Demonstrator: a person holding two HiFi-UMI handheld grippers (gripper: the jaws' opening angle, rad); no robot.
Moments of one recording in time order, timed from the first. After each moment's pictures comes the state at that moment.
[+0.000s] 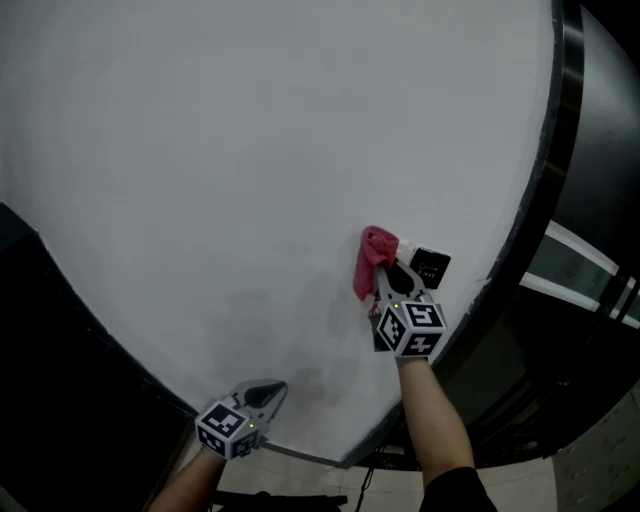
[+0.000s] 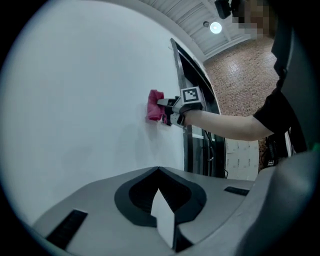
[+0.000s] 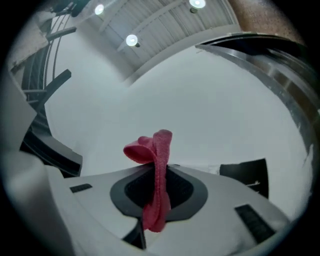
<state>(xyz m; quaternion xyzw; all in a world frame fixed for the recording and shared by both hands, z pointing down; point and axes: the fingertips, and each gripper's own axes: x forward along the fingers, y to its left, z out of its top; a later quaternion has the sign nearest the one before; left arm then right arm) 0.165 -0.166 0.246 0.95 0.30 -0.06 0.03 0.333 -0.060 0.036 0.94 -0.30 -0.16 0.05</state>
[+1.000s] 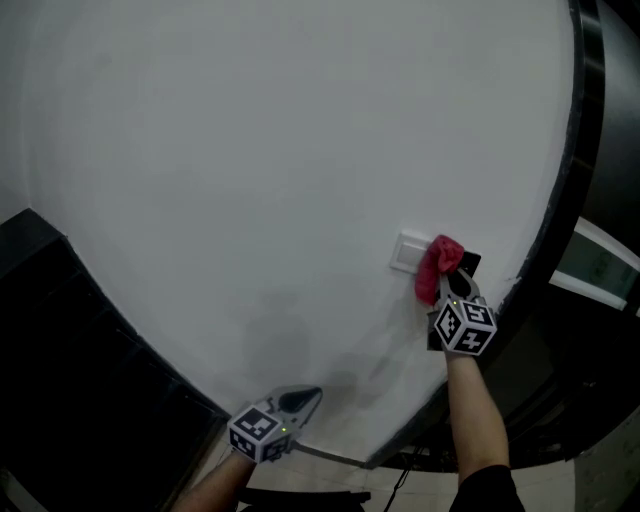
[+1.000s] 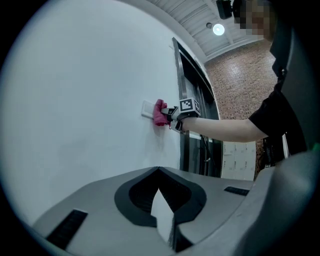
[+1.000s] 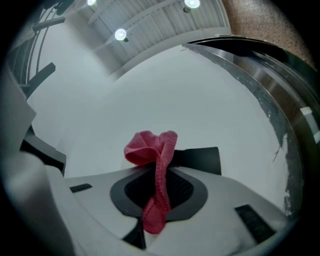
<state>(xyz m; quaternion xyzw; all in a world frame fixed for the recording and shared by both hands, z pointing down) 0.164 -0.149 0.252 0.95 0.32 -0.04 0.05 0.377 0.027 0.050 0.97 -0.22 -0.14 0.03</state>
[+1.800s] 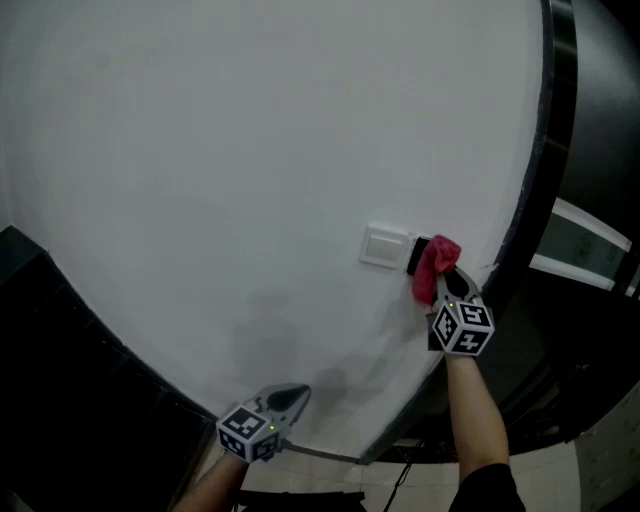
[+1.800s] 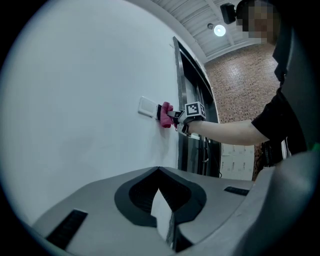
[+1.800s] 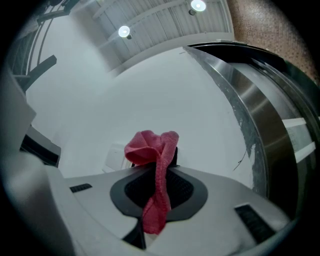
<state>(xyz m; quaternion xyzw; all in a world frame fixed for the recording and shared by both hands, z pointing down) 0.169 -0.137 0.253 0.94 0.33 -0.04 0.05 0.364 0.080 0.054 0.97 -0.18 -0.15 0.05</state>
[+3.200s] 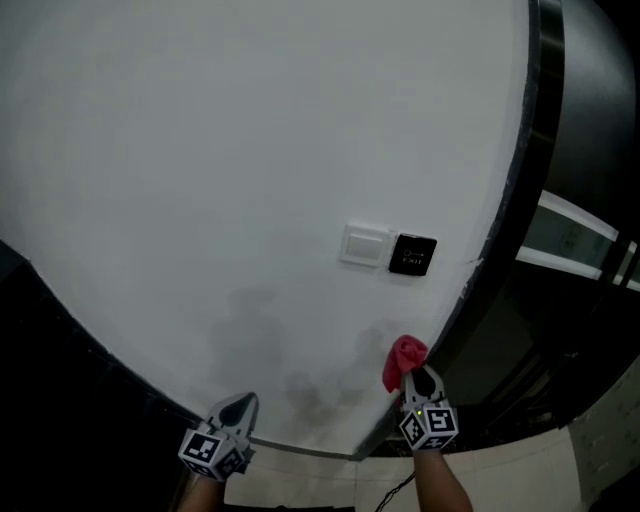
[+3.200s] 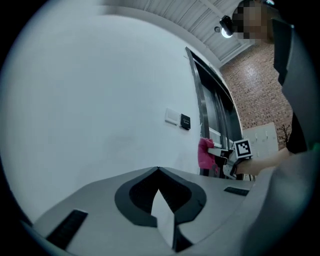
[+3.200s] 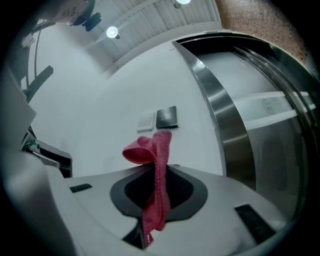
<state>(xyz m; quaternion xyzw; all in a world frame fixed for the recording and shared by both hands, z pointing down) 0.154 -0.222 0.276 0.97 0.20 -0.09 0.09 0.252 0.092 0.240 0.98 -0.20 -0.09 -0.01</state>
